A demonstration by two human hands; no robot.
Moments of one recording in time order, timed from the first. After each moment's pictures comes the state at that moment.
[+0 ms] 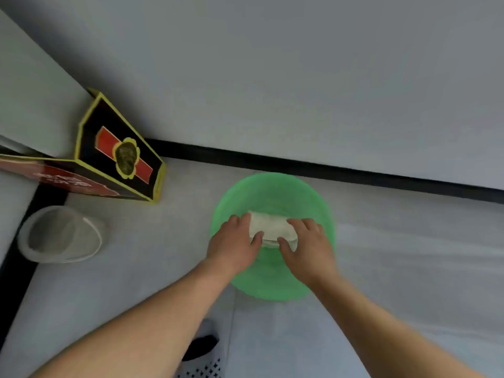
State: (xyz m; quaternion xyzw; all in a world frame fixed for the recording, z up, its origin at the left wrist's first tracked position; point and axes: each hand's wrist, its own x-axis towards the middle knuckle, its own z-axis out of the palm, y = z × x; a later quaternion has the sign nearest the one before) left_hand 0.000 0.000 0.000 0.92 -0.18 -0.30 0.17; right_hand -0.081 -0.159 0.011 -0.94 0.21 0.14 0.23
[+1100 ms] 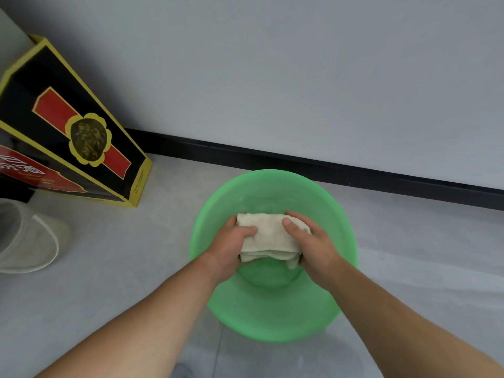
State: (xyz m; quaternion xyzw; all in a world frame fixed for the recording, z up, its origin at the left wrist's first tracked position) left_hand 0.014 -0.030 -0.104 0.60 0.22 -0.38 0.67; right_hand -0.050 -0.194 -0.094 -0.57 0.35 0.11 0.73
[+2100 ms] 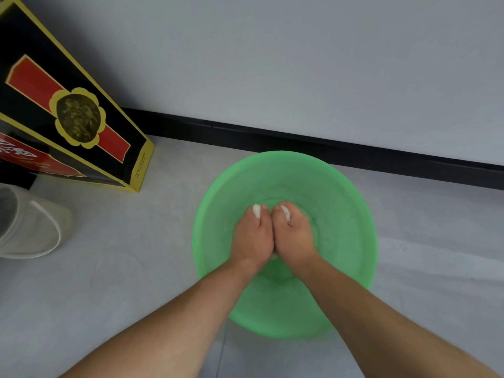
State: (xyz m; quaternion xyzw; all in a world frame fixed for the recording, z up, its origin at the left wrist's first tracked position) left_hand -0.003 -0.056 -0.132 0.86 0.05 -0.20 0.47; right_hand -0.028 -0.139 -0.119 -0.73 0.31 0.03 0.61
